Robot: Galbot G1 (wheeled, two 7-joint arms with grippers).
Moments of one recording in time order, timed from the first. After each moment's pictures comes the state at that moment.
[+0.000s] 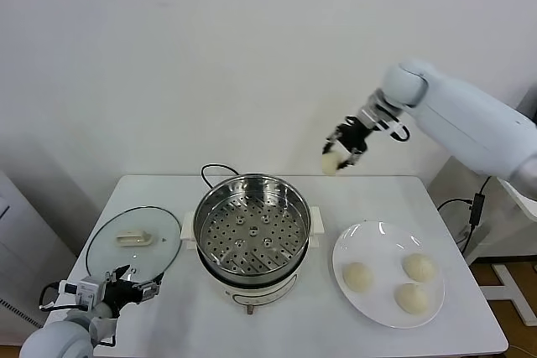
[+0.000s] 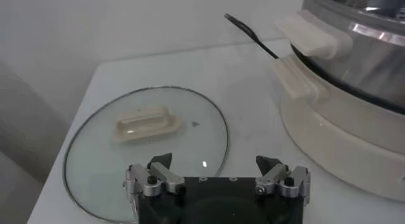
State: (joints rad) left arm 1.50 -0.91 -0.55 -2.04 -0.58 0.62 -0.11; right arm 0.51 1.05 -0.93 1.01 0.08 0.60 -1.28
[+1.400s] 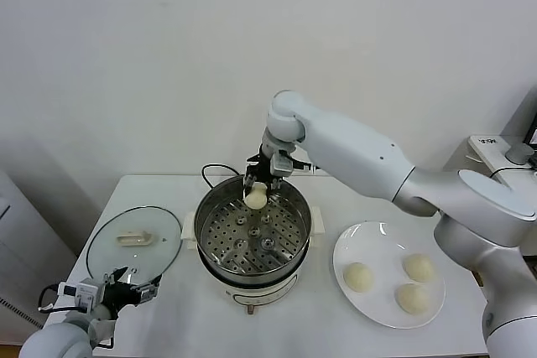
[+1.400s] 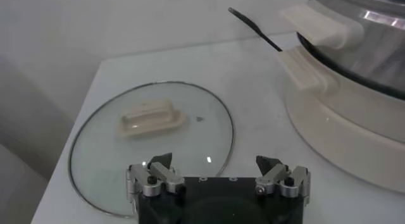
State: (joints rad) left arm 1.51 -0.90 -0.55 -2.03 -0.57 0.61 -0.11; right arm 0.25 1.31 -0.78 1.10 -0.44 0.82 -1.25
